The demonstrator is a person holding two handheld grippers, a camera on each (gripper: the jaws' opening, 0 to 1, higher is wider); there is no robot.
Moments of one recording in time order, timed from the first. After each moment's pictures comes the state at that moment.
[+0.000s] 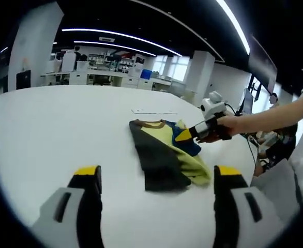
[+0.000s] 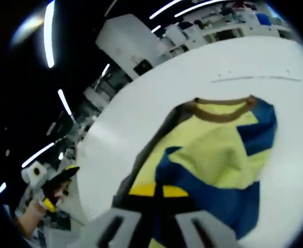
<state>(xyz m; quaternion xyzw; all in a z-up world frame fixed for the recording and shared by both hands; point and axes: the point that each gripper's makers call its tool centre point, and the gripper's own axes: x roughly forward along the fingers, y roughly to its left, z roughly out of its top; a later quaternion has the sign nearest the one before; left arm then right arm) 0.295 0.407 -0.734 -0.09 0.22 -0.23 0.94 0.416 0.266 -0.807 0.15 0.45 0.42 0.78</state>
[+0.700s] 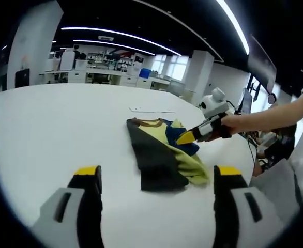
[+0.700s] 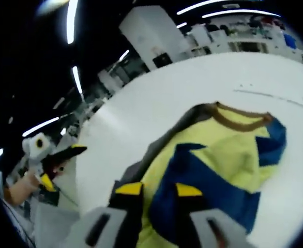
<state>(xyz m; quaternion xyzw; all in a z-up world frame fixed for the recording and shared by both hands) 0.295 0.398 -0.738 -0.09 0.22 -0.24 0.94 0.398 0.269 -0.799 0.05 0.41 0.49 0.77</state>
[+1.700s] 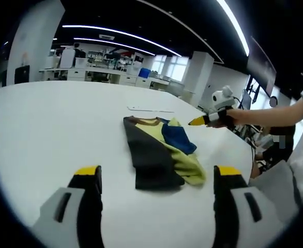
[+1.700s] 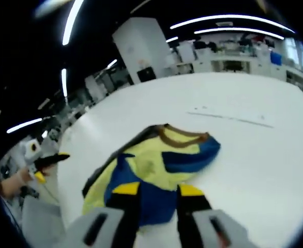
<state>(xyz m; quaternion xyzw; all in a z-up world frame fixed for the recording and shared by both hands) 0.293 0.389 -0.744 -0.10 0.22 -0.24 0.94 0.459 0.158 -0.783 0.02 0.37 0.41 0.83</state>
